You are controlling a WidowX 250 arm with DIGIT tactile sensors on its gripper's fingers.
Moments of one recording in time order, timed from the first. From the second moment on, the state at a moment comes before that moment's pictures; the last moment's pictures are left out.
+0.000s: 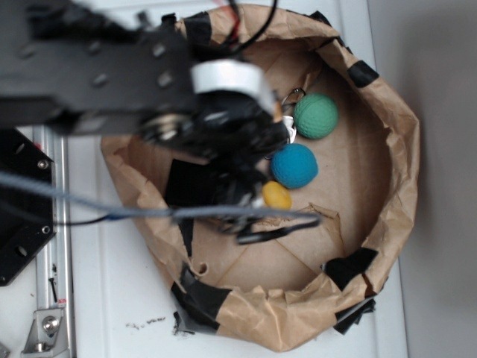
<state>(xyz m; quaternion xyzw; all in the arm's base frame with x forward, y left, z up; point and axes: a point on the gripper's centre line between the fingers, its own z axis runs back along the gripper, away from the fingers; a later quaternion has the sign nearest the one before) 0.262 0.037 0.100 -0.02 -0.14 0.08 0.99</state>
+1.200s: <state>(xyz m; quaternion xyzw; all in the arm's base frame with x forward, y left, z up) 0.293 0.002 0.066 -0.05 -0.11 0.04 0.99</state>
